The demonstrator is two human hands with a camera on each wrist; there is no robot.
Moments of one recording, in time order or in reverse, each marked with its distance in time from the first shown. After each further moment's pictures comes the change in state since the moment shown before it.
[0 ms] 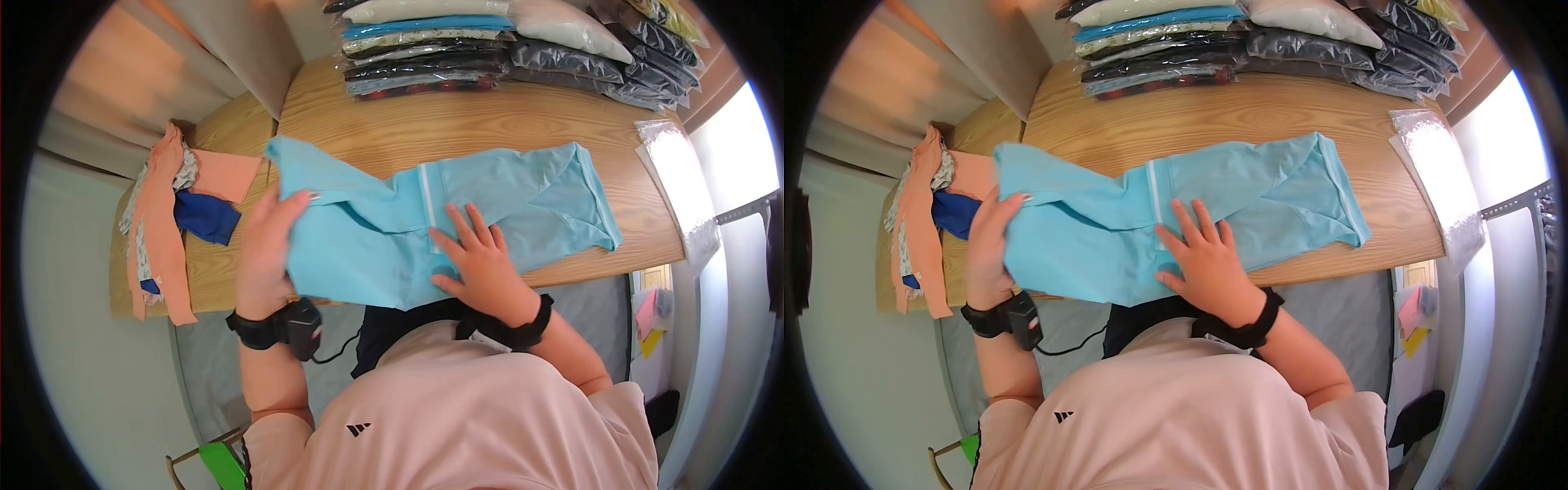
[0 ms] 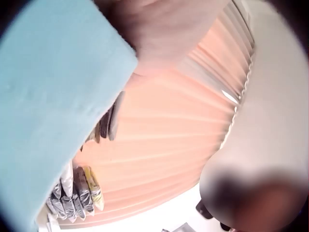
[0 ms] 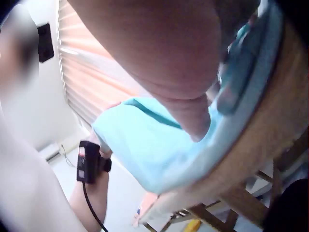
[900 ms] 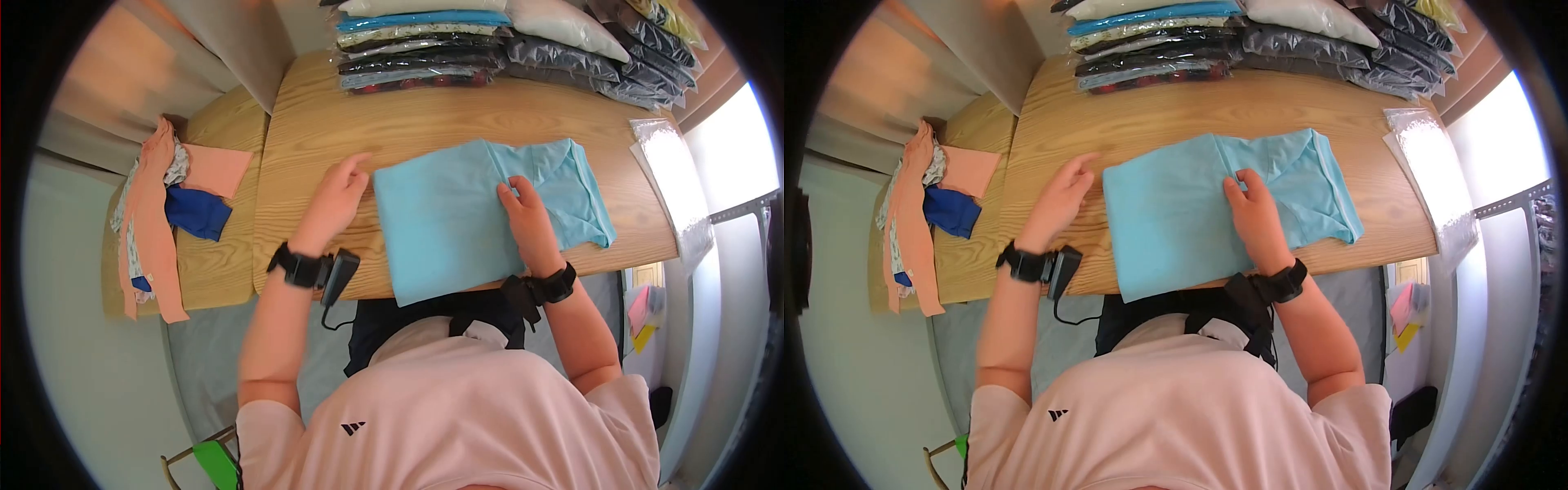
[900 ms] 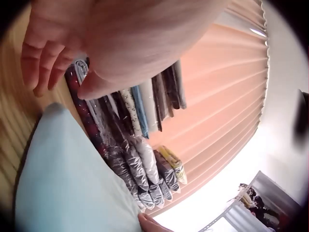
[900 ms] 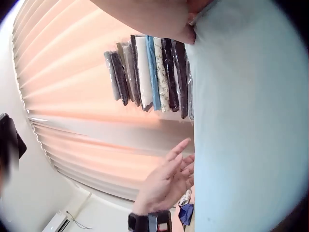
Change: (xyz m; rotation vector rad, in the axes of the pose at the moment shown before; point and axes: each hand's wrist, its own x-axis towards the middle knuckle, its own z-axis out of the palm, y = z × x) left_hand 0.088 -0.093 -0.016 0.849 -0.189 0.251; right_hand 0.028 0.060 -0.020 0.975 0.183 0.736
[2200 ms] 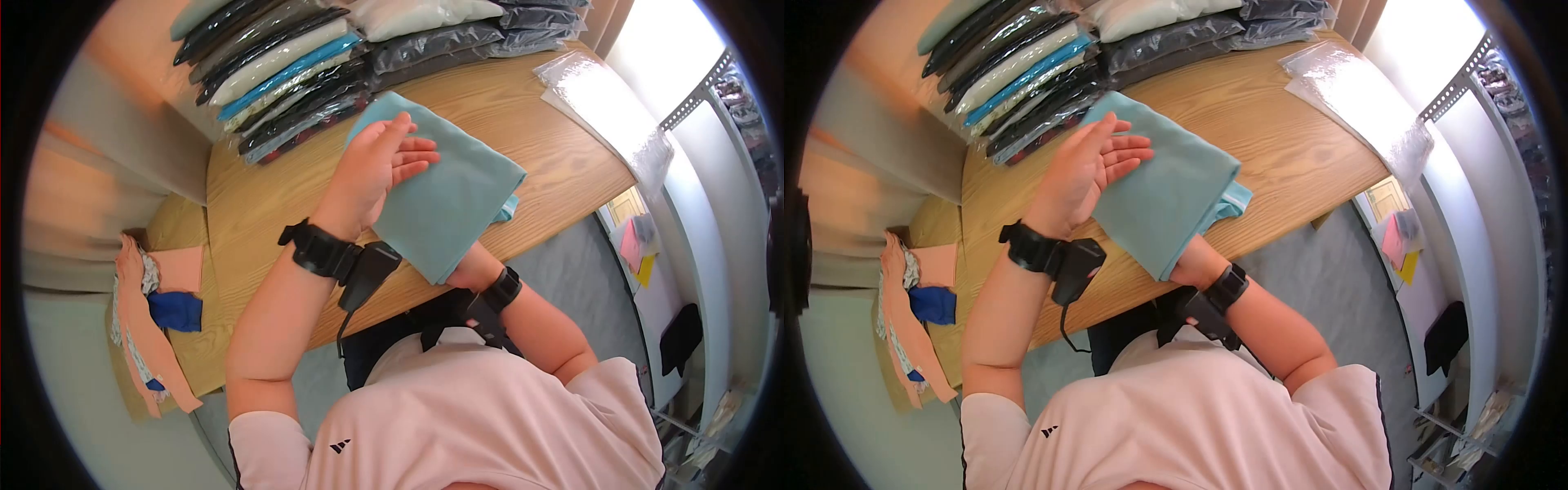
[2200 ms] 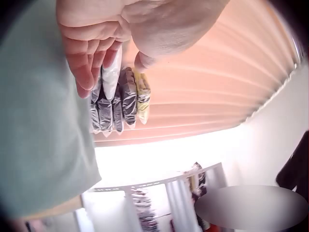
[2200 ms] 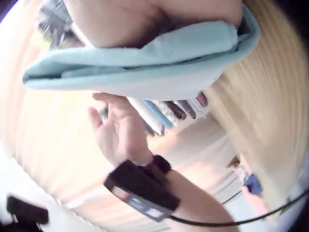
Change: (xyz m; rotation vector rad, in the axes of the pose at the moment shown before) left_hand 0.051 0.178 0.110 -0.796 -0.489 -0.172; right_hand -0.019 0.049 -0.015 0.960 -0.481 -0.054
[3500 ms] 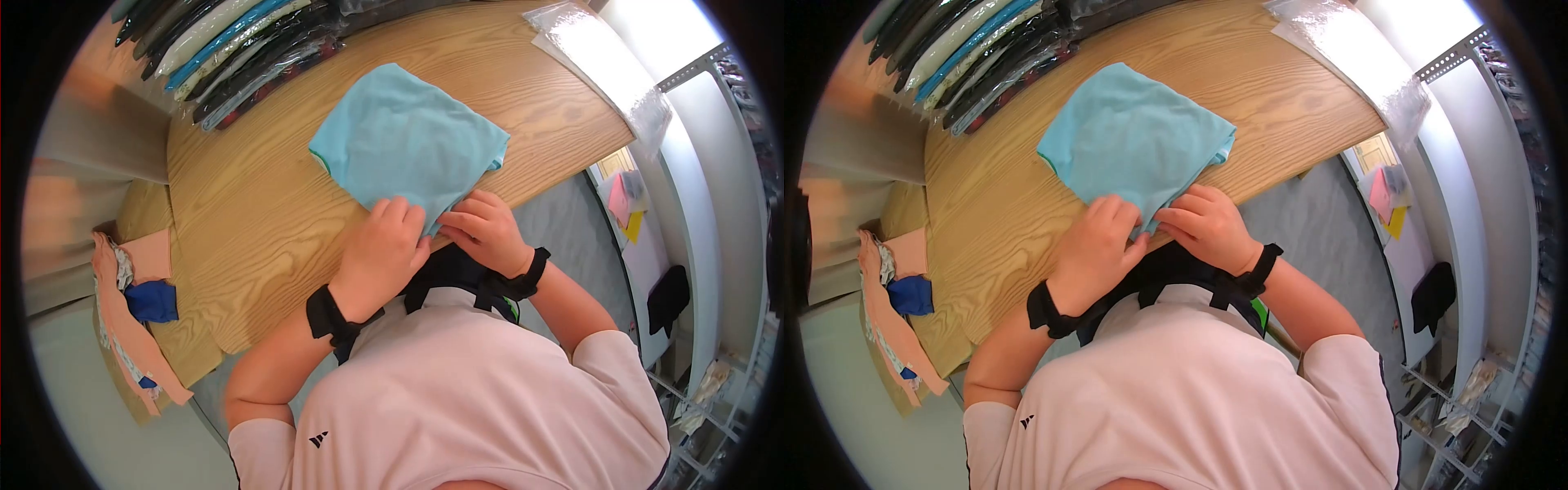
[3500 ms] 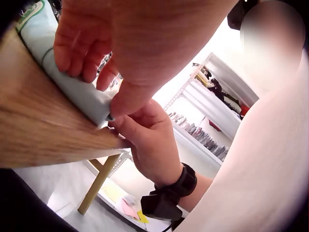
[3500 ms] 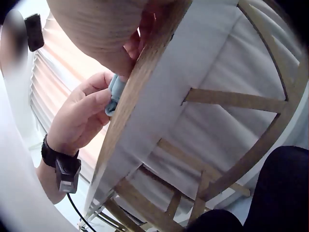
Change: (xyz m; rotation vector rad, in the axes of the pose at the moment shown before) left_hand -0.079 -0.102 0.005 1.354 -0.137 0.484; right_hand -0.061 -0.025 -0.019 -1.663 0.031 -0.766
